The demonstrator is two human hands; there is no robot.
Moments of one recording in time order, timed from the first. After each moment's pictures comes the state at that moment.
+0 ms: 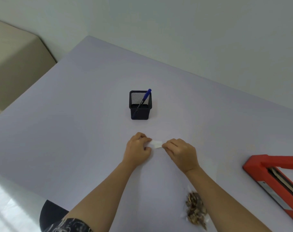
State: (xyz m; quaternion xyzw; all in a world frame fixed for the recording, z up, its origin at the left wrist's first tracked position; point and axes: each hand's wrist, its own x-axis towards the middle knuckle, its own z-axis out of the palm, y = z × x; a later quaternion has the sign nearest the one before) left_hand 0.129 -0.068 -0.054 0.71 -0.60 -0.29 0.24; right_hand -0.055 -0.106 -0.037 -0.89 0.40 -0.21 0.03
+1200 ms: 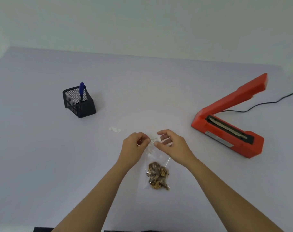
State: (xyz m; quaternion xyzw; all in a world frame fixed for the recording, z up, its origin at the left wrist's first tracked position) left_hand -0.015 -0.043 0.009 0.63 -0.60 -0.43 0.23; right_hand -0.188 -0.032 0.012 -0.56 0.63 -0.25 0.48
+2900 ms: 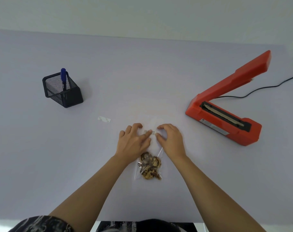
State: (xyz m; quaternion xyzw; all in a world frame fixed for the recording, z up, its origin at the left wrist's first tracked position) left_hand -0.036 -0.034 -0.044 0.56 -0.82 -0.12 0.01; right_hand -0.203 -0.024 -0.052 -0.61 0.70 -0.25 0.28
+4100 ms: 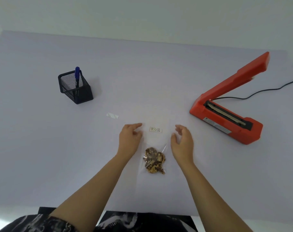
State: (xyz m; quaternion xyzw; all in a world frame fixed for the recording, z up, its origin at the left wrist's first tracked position) left_hand -0.022 -0.025 -0.019 0.69 -0.55 -0.42 0.21; right_hand -0.197 0.011 -0.028 -0.44 0.75 -0.35 0.34
